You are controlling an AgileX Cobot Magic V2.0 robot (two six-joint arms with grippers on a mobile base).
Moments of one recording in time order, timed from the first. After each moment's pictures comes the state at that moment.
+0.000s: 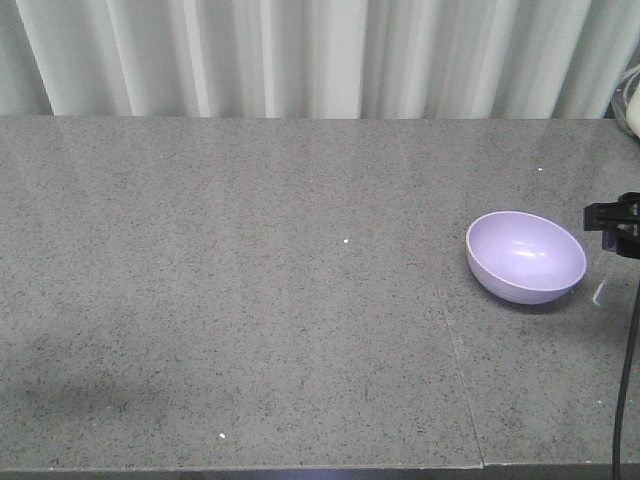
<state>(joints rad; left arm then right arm) -0.28 1.04 -1.34 0.05 1.15 -0.32 -0.05 1.31 -1.07 -0.10 0.79 0.15</state>
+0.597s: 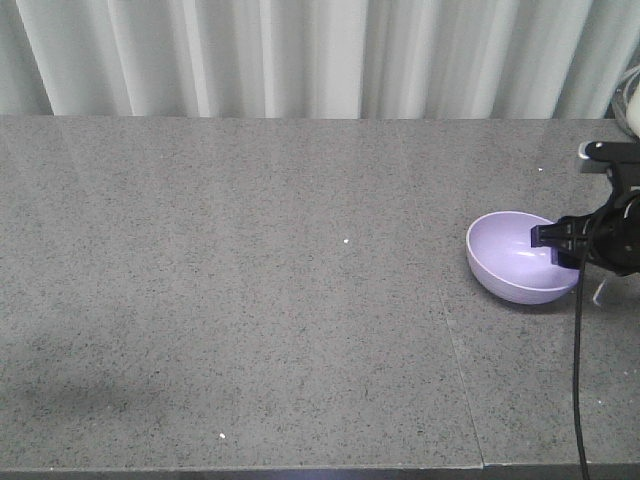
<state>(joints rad) -0.28 1.04 -1.34 0.05 1.15 -0.32 -0.05 1.63 -1.09 -0.09 0.56 0.13</state>
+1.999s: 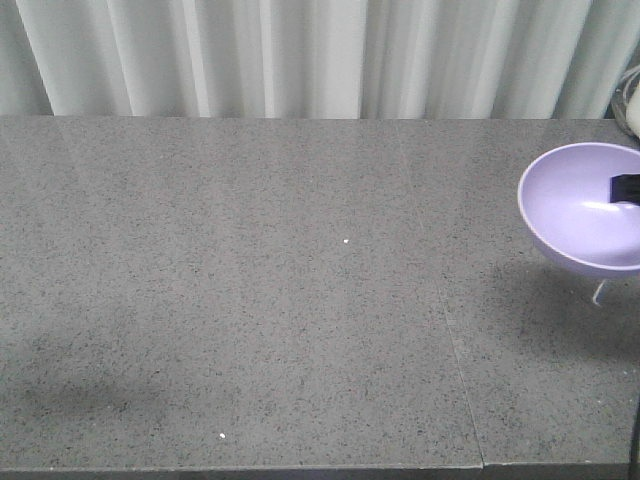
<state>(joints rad) -0.28 1.04 -1.34 0.05 1.15 -0.32 -0.05 1.18 -1.10 -0.08 0.80 0.14</state>
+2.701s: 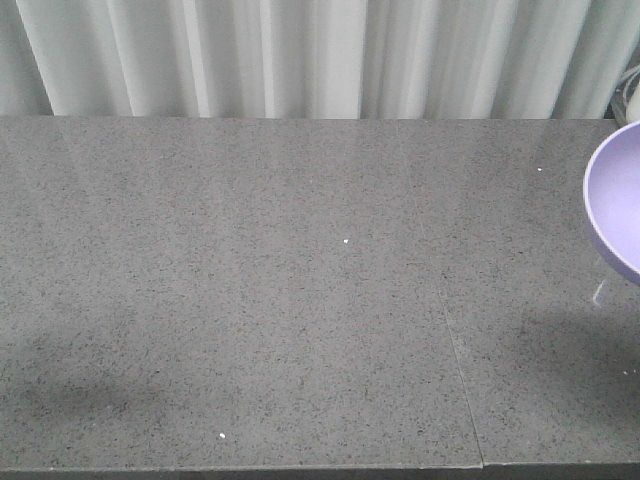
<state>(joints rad) -0.28 1.04 -1.34 0.05 1.15 -0.32 -0.05 0.88 -1.10 -0.08 0.95 0.14</state>
